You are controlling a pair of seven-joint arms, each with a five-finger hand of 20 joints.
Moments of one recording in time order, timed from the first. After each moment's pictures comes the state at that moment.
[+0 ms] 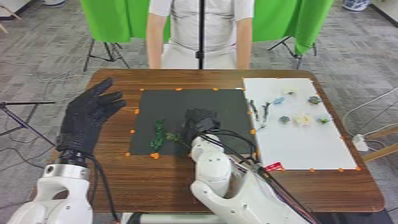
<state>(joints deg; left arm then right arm) 121.9 -60.0 -92.7 -130.4 46.8 15.4 10.8 -73.1 -77.7 37.3 -95.3 -150.0 -12.3 46.1</state>
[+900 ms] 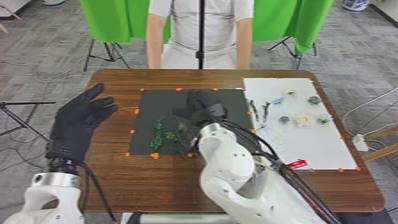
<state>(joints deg) 127.4 -60.5 -96.6 -132.5 46.7 15.8 11.4 -74.4 -72.8 41.3 -111.7 -139.3 -6.8 47.8</state>
